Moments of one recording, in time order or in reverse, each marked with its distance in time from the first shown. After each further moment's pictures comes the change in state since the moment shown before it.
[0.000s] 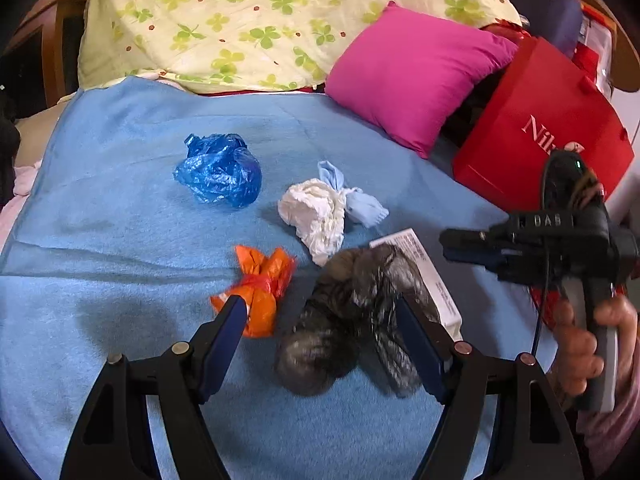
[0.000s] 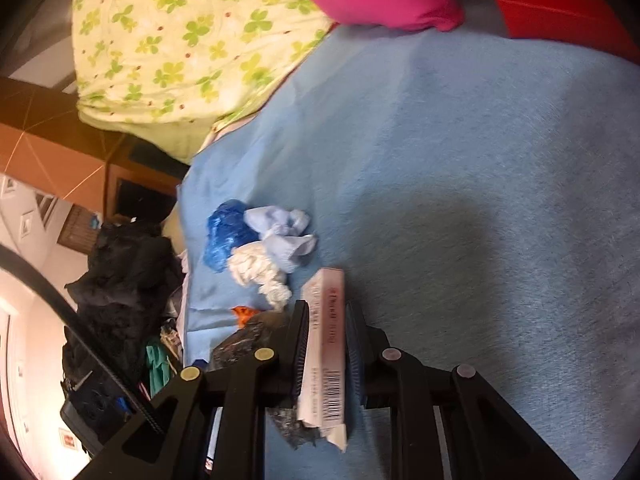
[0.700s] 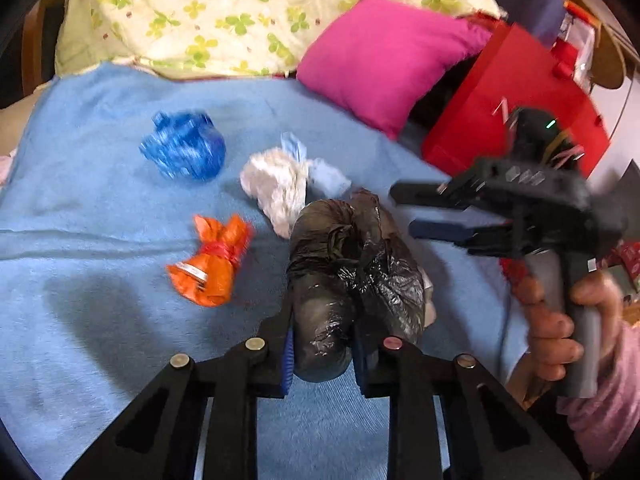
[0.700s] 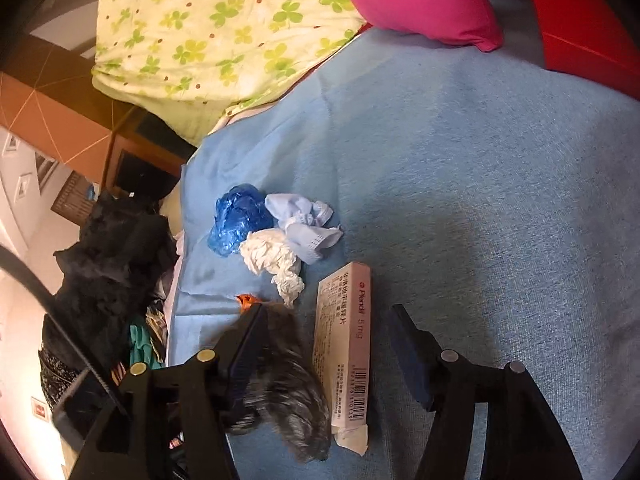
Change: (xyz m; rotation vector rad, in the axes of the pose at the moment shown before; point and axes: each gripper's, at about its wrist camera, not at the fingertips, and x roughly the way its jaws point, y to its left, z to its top) left arm -0.010 0.000 -0.014 0.009 0.008 -0.108; right arm 0.009 0.024 -0.009 -0.116 -0.006 -0.044
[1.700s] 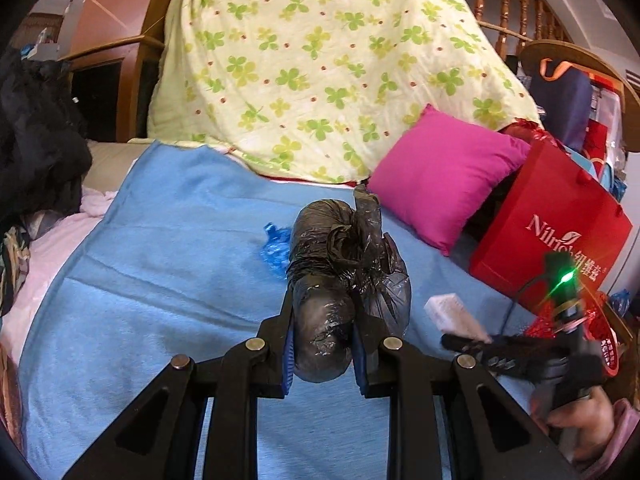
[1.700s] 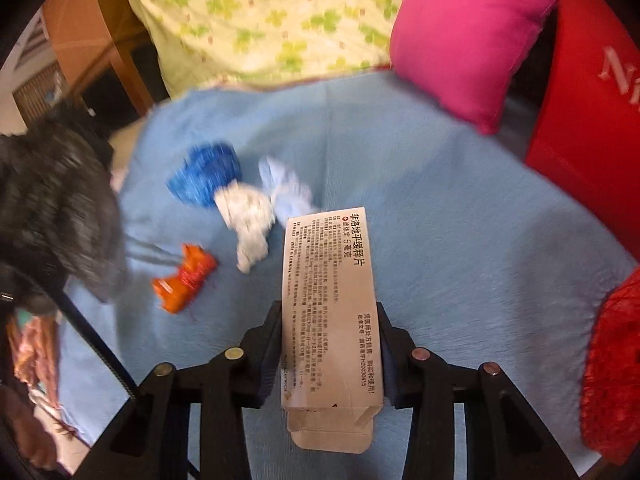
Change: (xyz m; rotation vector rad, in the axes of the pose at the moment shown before) left arm -0.081 0.012 0.005 -0.104 -0.356 0.213; right arm -0.018 0.047 -0.039 -0.353 -0.102 -0.361
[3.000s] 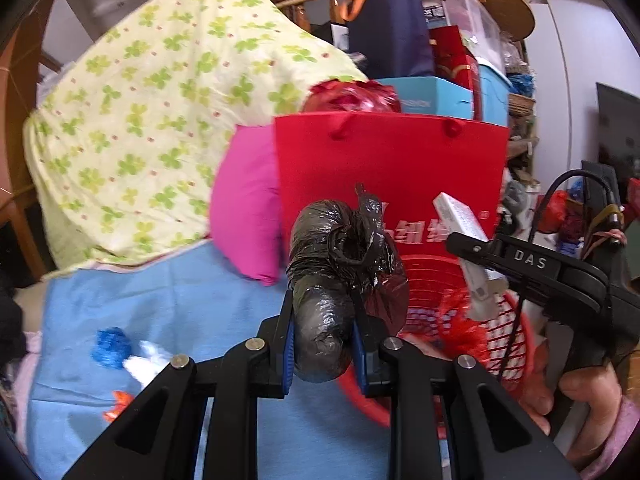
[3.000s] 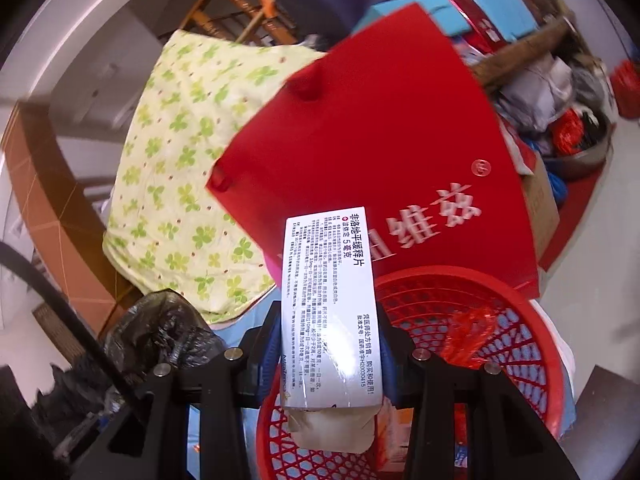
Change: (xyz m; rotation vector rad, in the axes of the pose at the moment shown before) left arm -0.015 -0.347 -0.004 0.428 -0.018 -0.161; right arm -0.232 -0.273 -0.048 0.535 -0.600 0.104
